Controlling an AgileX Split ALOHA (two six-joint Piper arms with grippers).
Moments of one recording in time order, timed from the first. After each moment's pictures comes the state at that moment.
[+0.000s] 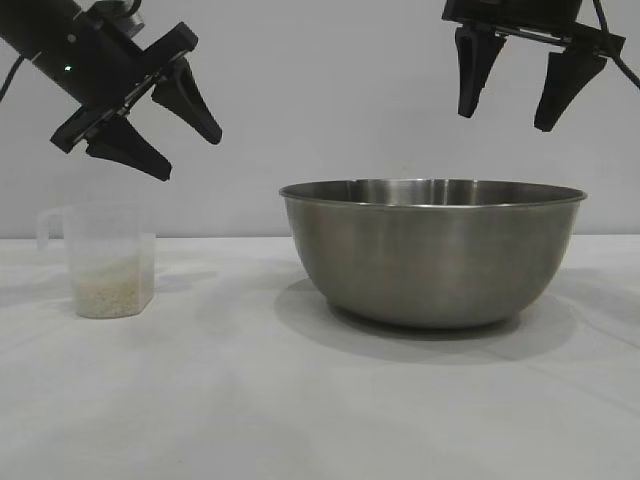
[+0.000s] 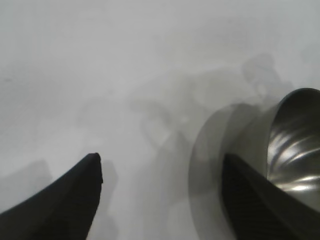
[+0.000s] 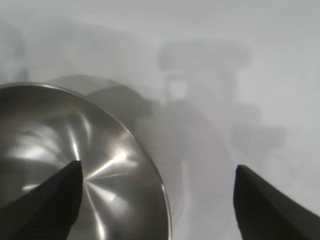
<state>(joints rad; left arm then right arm) -0.12 1.99 -1.32 -1.22 0.60 0.98 0.20 2.01 -1.70 0.24 1.23 -0.09</state>
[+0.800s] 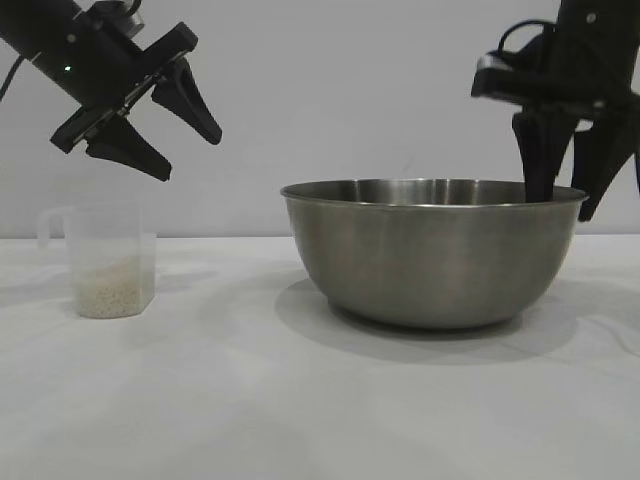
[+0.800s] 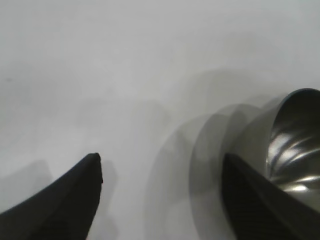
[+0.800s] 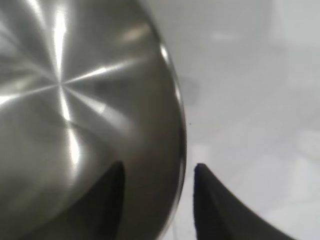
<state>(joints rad) -0.12 1.99 -1.32 -1.22 0.60 0.98 0.20 2.11 -1.56 0.28 1.18 -0.10</state>
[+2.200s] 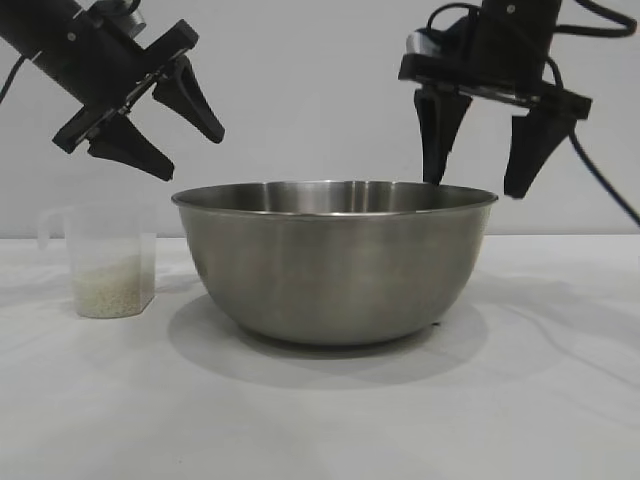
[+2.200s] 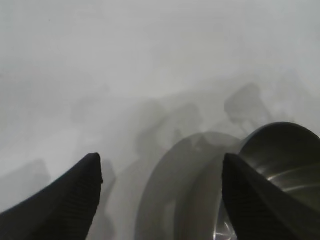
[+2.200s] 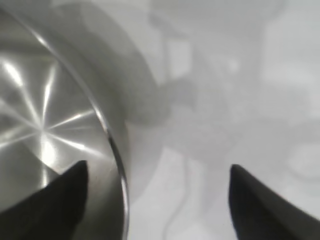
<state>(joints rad) -0.12 1.99 -1.32 -1.22 0.62 0.98 0.27 2.08 -1.80 0.10 1.23 -0.09</state>
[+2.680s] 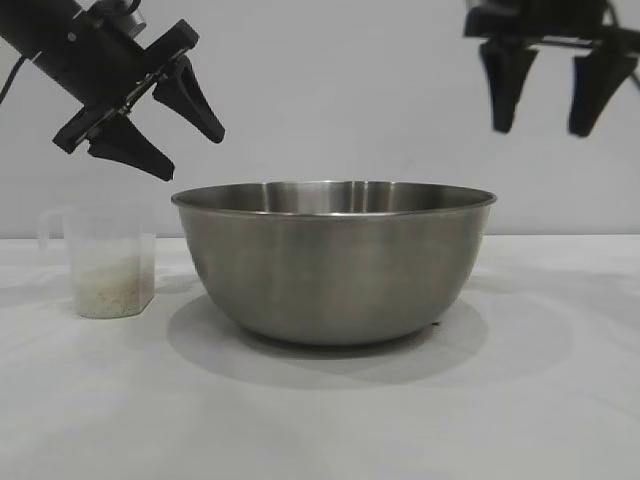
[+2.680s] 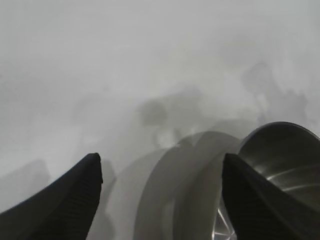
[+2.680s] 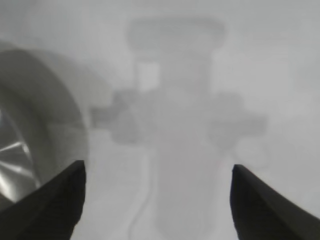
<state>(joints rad) -0.12 1.99 -1.32 -1.22 0.62 0.98 0.10 1.84 -1.74 0.09 1.23 -0.08</state>
